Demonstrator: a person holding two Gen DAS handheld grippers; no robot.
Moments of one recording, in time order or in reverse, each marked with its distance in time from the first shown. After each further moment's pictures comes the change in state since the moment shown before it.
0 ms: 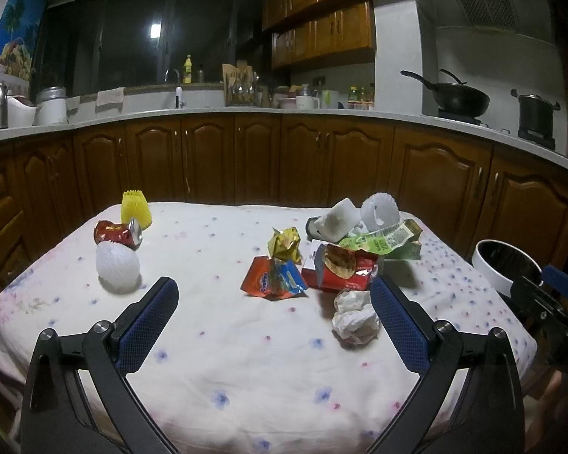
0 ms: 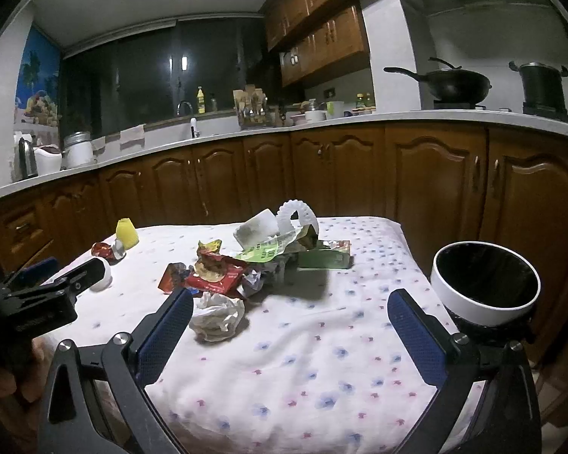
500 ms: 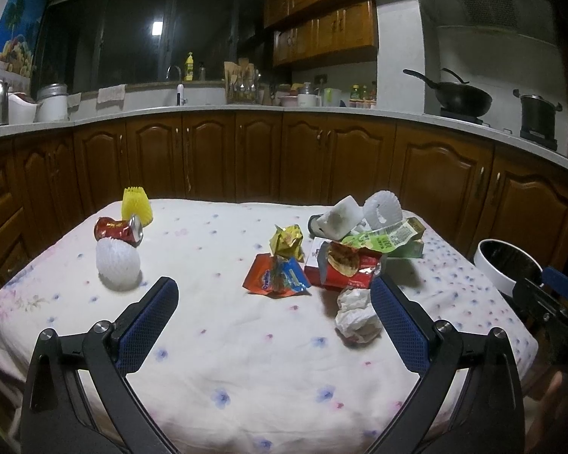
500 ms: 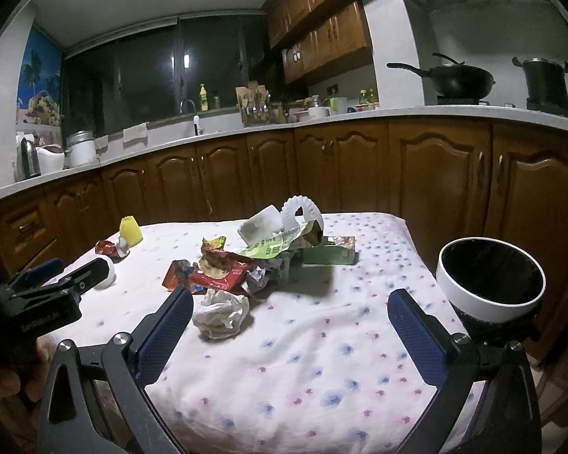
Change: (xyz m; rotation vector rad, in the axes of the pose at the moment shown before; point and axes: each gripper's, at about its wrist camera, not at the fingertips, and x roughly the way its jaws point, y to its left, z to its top) left arm 0.004 0.002 -0.004 -0.002 0.003 0.001; right arm 0.002 0.001 -0.003 0.008 0.011 0.016
